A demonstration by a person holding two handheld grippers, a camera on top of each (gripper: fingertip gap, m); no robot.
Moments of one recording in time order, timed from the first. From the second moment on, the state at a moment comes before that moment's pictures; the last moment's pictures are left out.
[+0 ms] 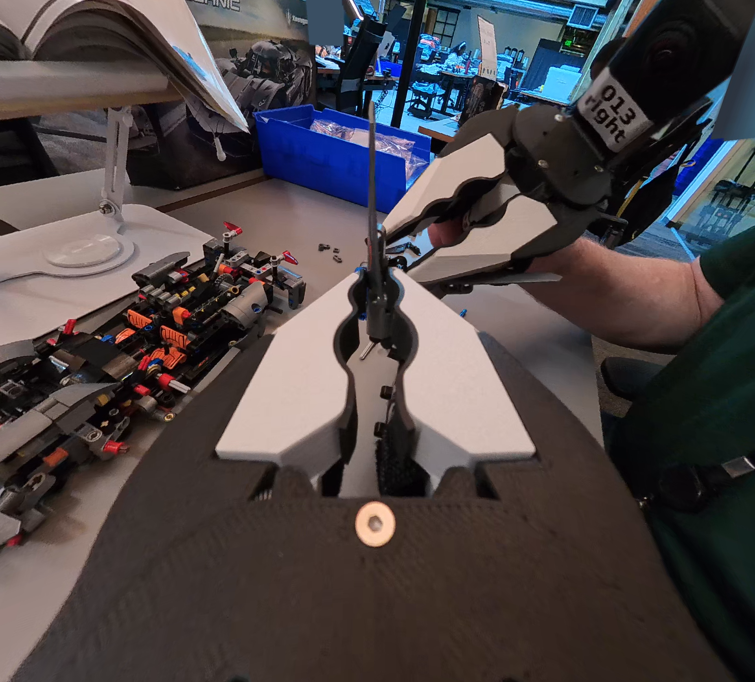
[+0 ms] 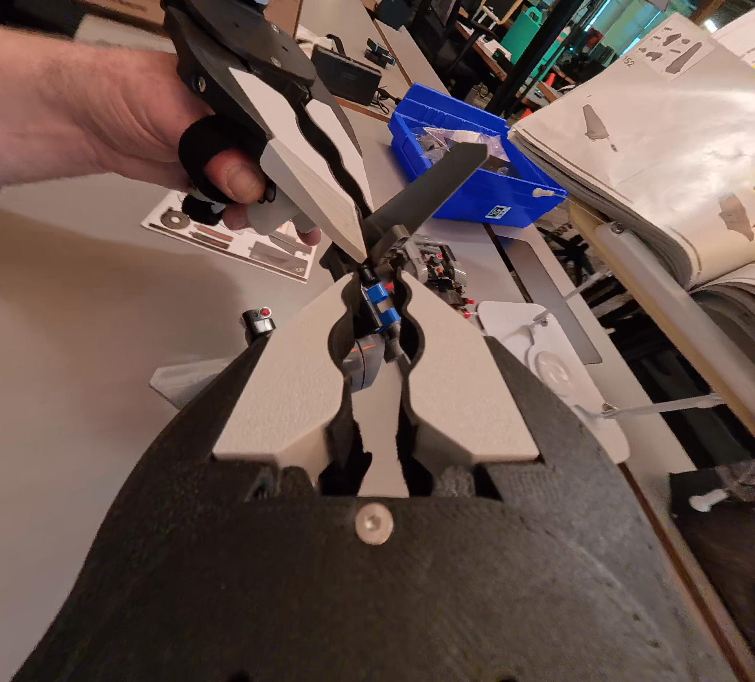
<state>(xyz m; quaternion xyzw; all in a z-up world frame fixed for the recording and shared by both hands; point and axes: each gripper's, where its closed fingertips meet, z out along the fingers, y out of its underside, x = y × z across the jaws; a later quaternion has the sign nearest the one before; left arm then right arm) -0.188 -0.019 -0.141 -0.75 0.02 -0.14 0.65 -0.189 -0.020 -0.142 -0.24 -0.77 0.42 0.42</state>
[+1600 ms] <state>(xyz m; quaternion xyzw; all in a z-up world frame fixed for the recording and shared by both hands) -0.188 -0.004 -0.101 -0.69 0.02 -0.28 0.66 -0.188 -0.006 -0.101 -0.29 -0.72 0.46 0.43</state>
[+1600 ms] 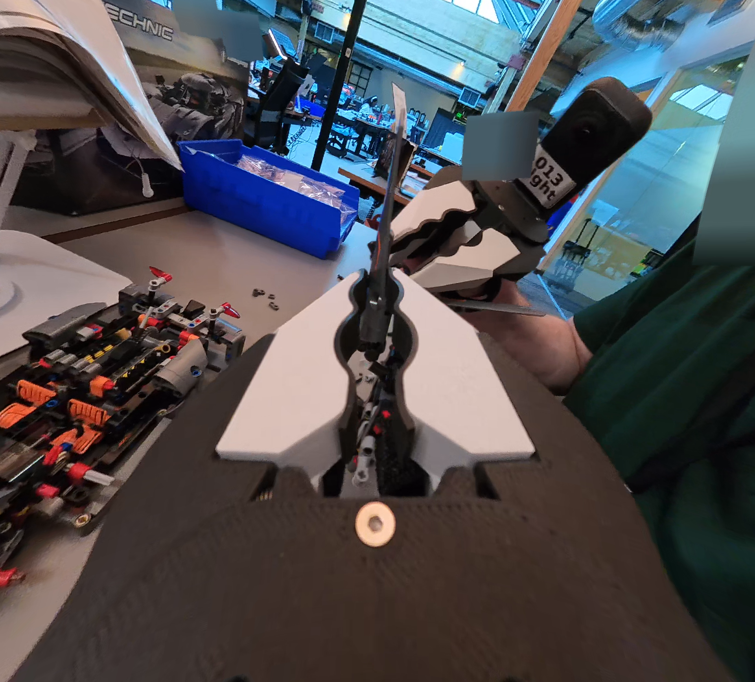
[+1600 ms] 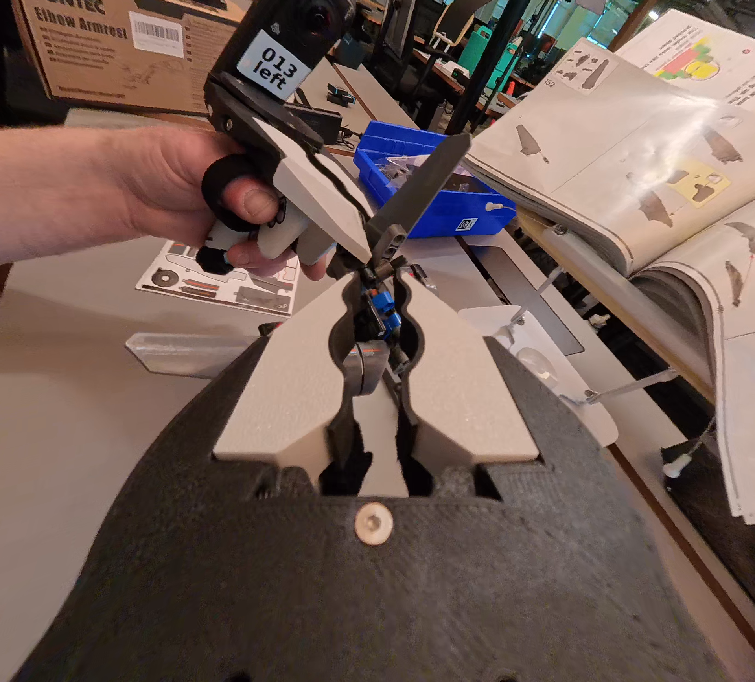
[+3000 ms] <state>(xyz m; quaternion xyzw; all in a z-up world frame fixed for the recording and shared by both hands) -0.181 -0.002 -0.139 -0.70 -0.09 -0.24 0.67 -0.184 -0.010 -0.144 -0.18 -0.81 0.56 0.05</state>
